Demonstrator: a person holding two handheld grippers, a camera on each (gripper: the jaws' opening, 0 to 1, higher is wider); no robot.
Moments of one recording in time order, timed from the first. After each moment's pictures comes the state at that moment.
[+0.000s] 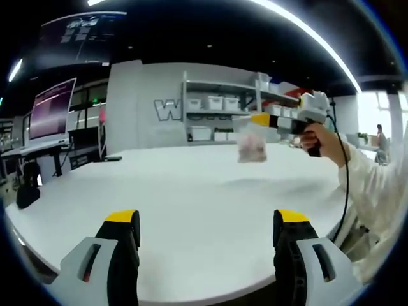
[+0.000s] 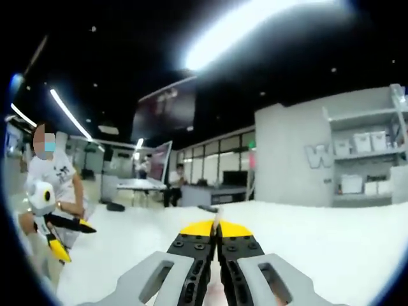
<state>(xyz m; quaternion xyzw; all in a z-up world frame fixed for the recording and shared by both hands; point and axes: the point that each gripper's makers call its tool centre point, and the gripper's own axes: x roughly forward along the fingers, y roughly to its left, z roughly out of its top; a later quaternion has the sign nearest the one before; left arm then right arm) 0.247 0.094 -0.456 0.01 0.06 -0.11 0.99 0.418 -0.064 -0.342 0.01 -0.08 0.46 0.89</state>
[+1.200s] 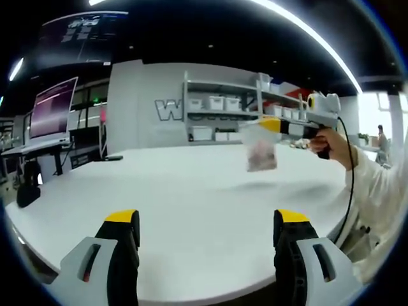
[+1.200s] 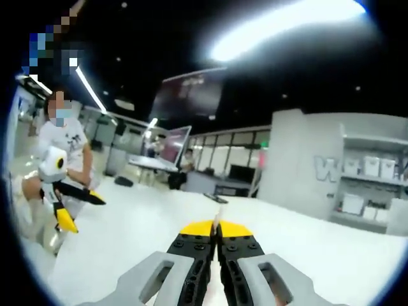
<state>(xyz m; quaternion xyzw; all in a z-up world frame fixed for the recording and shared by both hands) 0.247 0.097 -0.456 0.01 0.06 -0.11 0.99 0.387 -0.060 -0.358 -0.09 -0.09 0.48 0.87</state>
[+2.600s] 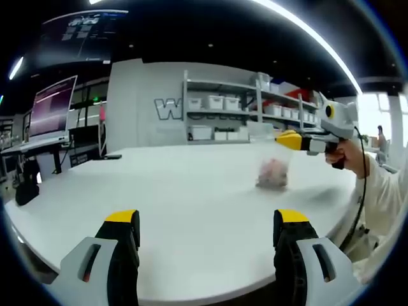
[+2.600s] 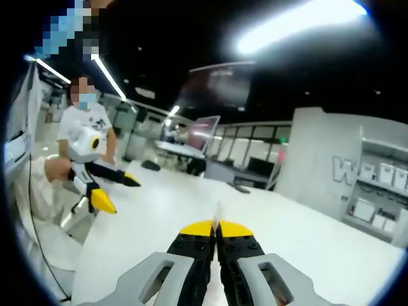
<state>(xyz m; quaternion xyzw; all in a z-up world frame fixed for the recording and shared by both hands) 0.246 0.095 -0.458 0.00 0.07 -0.11 0.99 0.324 -0.057 -0.395 -0.14 -0.07 0.53 0.83</state>
